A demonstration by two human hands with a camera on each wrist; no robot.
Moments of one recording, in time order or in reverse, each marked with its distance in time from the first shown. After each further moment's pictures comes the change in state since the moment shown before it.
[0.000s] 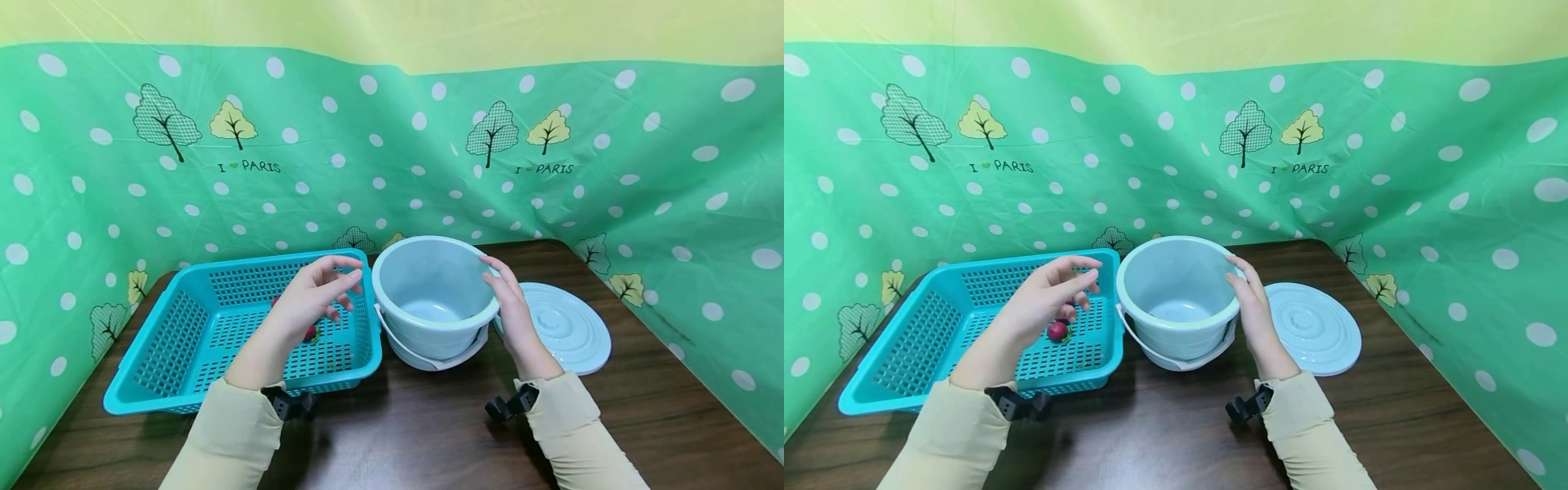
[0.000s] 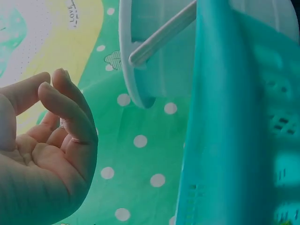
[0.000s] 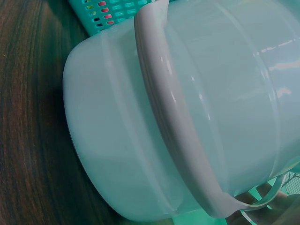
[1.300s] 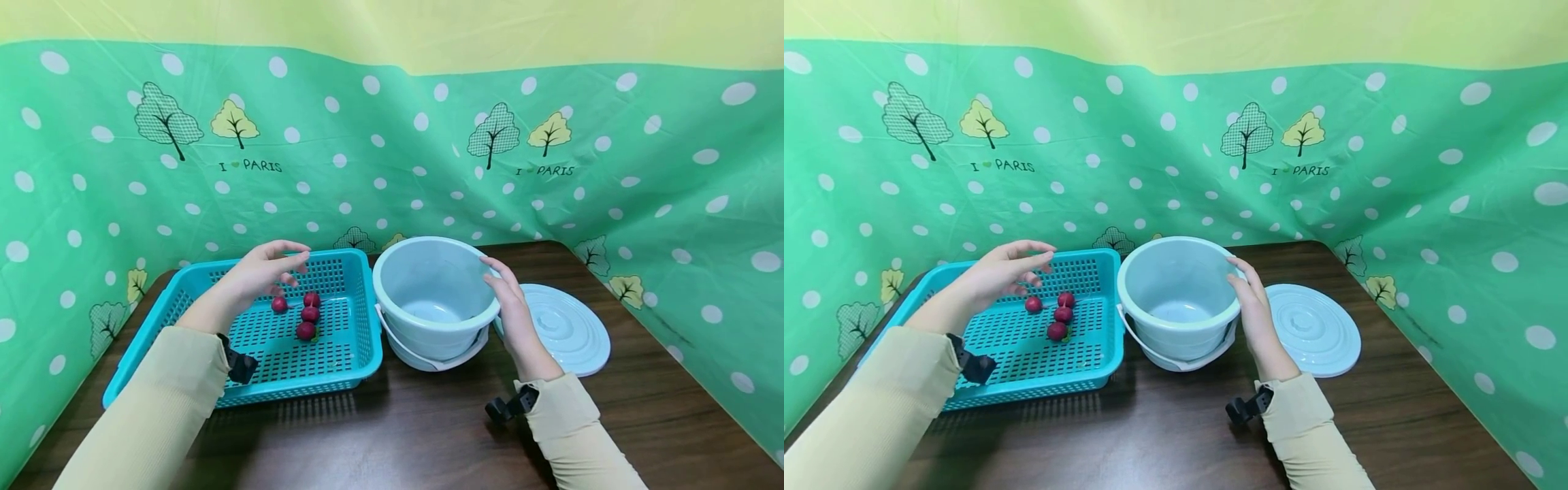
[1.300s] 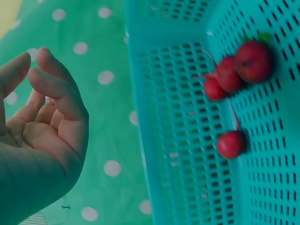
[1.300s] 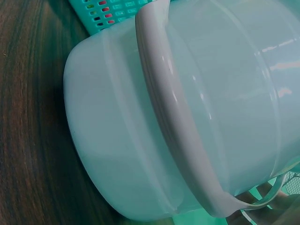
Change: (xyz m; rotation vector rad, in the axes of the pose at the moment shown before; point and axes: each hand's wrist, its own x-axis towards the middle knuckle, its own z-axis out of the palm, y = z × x) left_hand 0.022 -0.008 -0.088 0.186 -0.023 -0.209; right_hand 0.000 0.001 0.001 -0.008 0.005 -0.004
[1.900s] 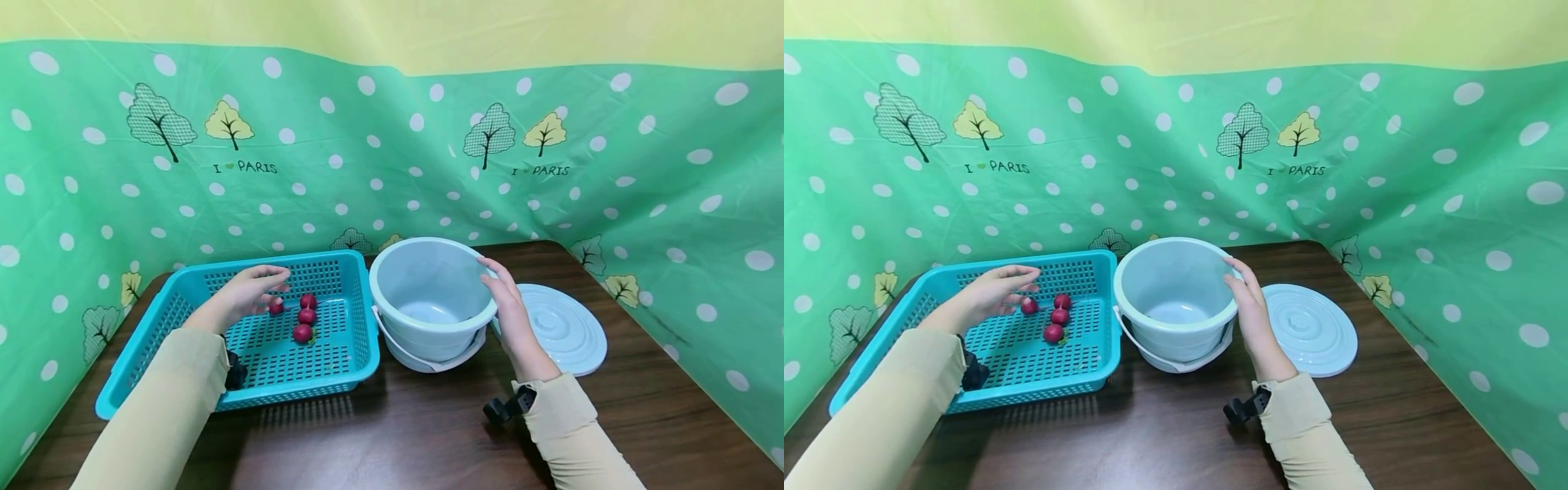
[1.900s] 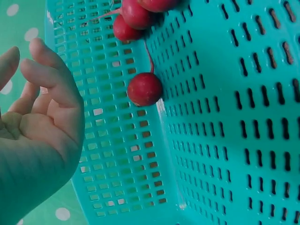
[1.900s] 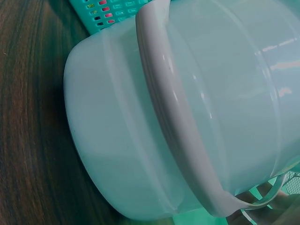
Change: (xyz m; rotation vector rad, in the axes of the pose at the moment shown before) left_hand 0.030 -0.061 -0.014 -0.045 0.026 -0.162; right_hand 0.000 0.002 -0.001 0.000 0.008 -0.008
